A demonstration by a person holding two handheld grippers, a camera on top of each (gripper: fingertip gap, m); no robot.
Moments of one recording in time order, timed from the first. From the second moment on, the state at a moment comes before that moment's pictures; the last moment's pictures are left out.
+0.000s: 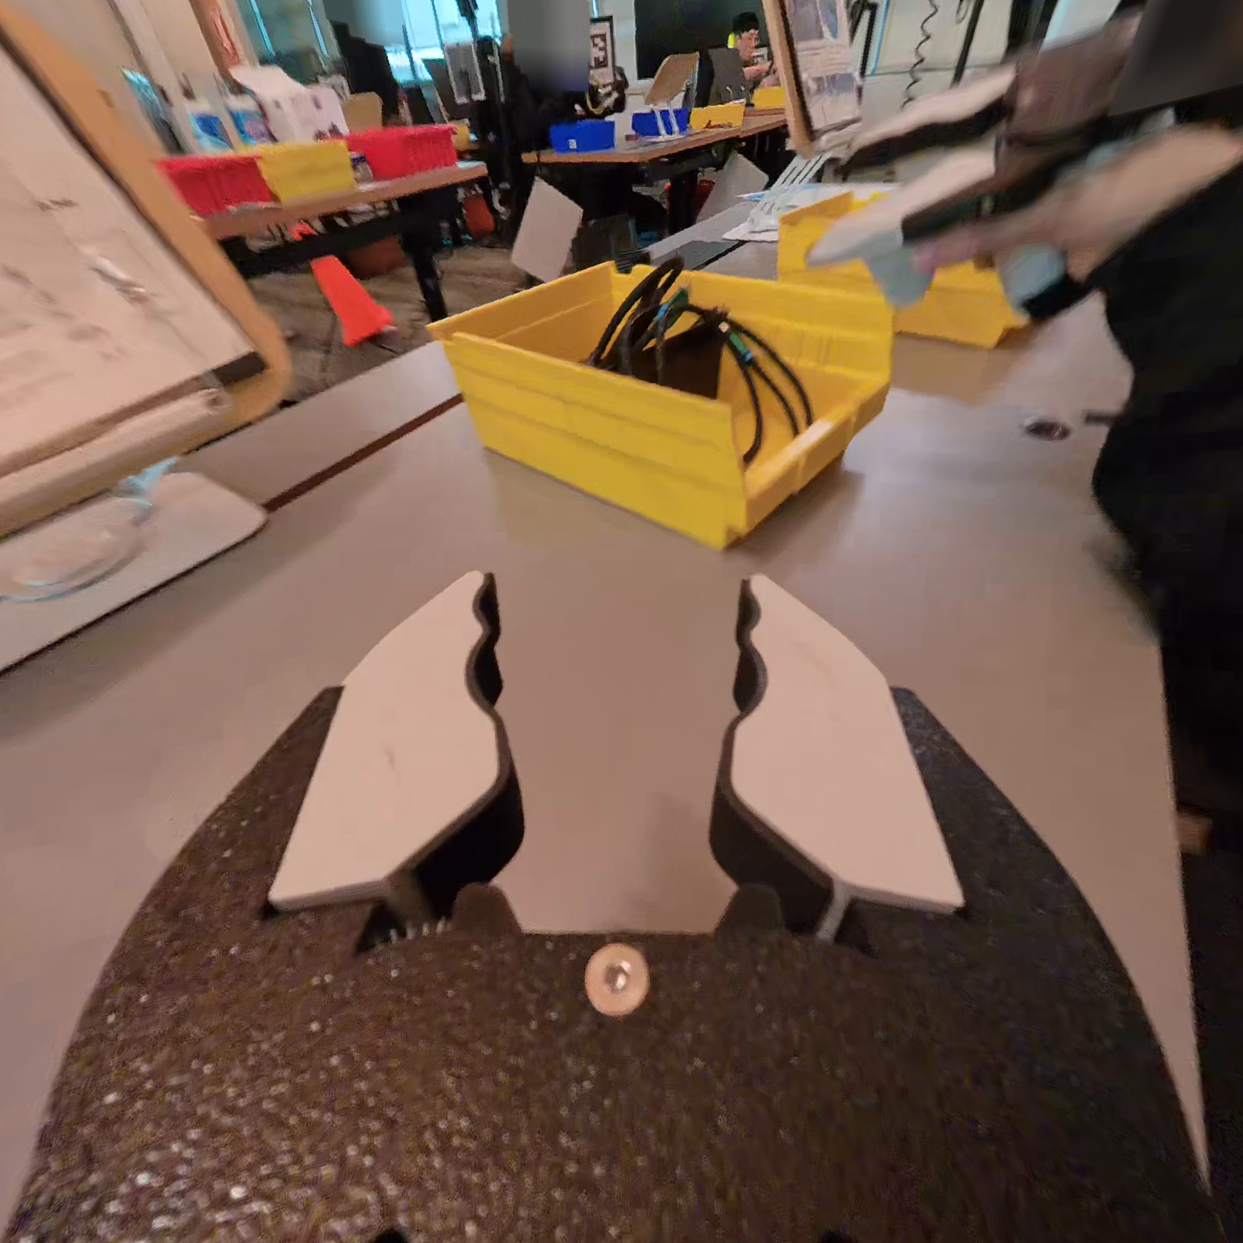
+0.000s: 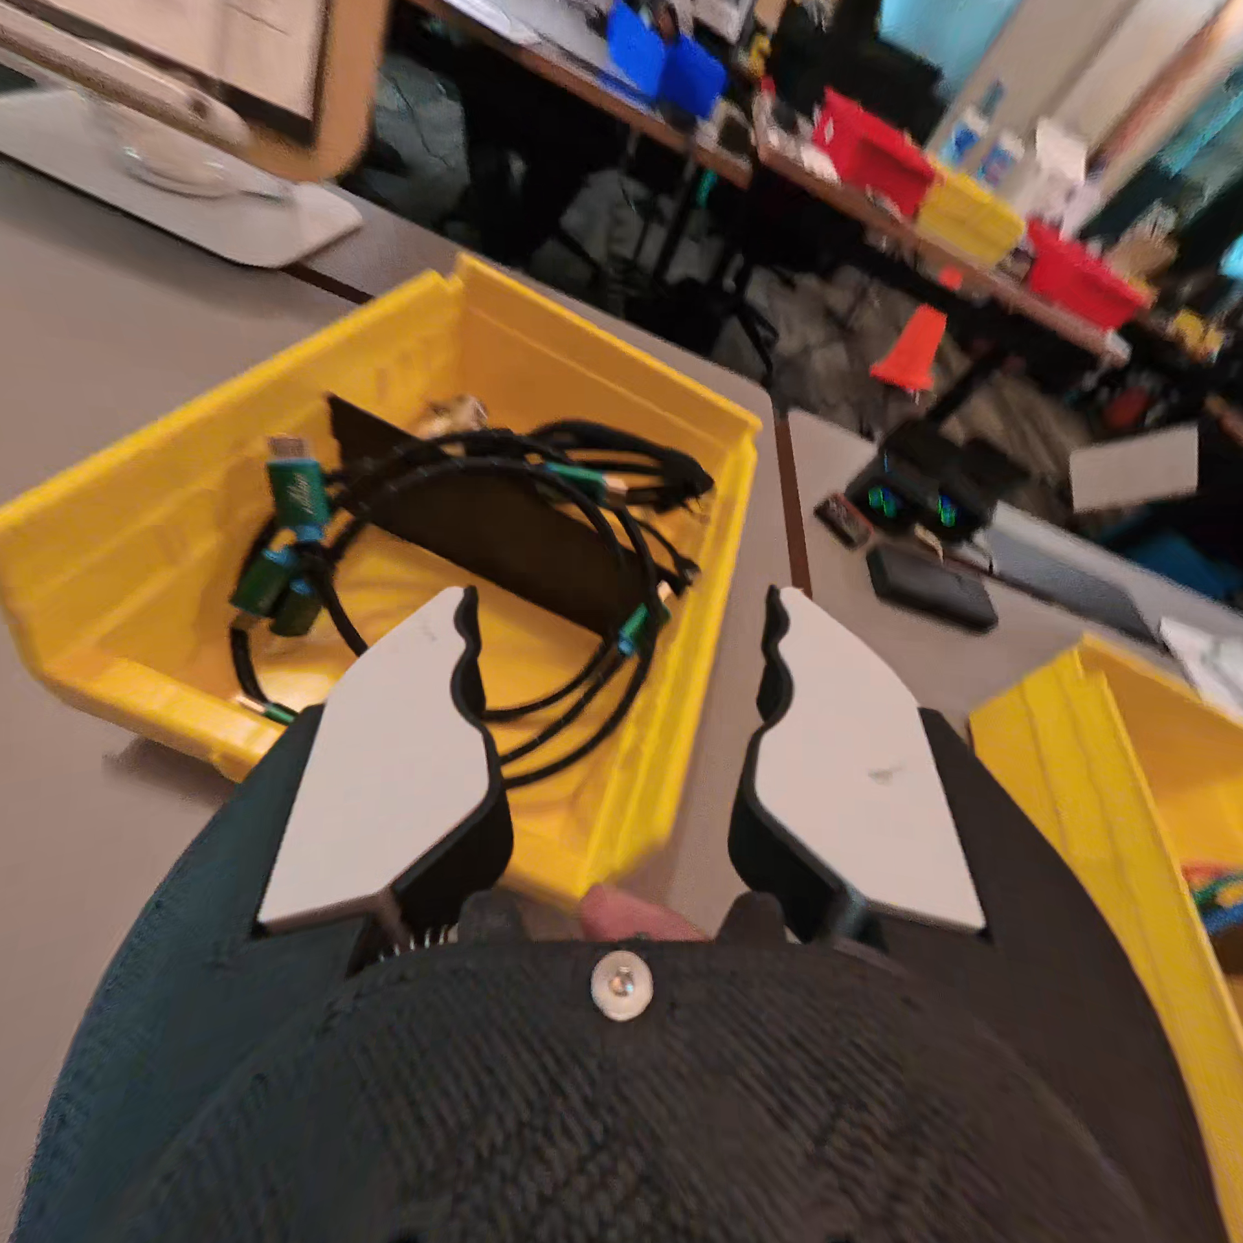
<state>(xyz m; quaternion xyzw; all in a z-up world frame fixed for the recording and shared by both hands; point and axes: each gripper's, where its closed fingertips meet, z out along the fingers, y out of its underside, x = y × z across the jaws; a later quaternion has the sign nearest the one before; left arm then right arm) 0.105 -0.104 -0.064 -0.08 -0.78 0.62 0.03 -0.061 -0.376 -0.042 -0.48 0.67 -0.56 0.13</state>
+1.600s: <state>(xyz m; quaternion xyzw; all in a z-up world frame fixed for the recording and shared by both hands) 0.238 0.113 -0.122 0.14 -0.78 0.57 -0.20 0.489 0.022 -0.153 -0.52 0.78 -0.18 0.30</state>
